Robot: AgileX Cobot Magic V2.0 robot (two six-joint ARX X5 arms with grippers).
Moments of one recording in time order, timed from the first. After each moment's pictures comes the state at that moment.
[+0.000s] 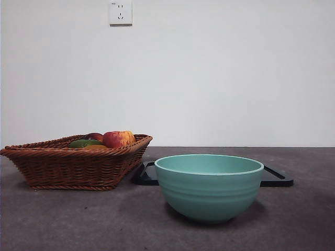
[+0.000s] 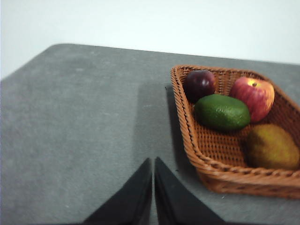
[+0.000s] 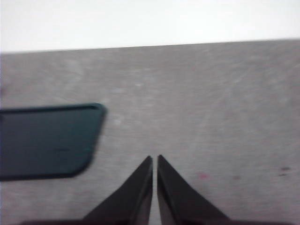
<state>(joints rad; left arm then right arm) 0.06 0.00 0.03 -0.17 0.12 -0.10 -0.01 0.01 0.02 -0.17 -0.04 0.14</state>
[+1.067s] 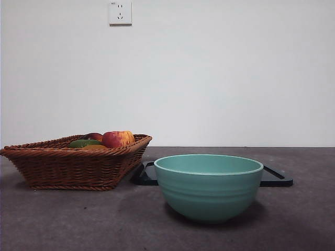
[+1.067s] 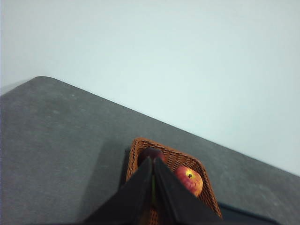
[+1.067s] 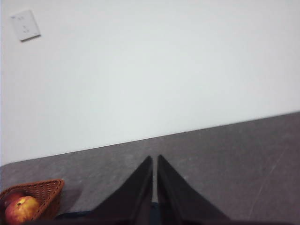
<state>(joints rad) 0.06 0.06 0.44 -0.38 0.13 -0.41 -0.01 0.04 0.43 -0.27 -0.11 0.28</state>
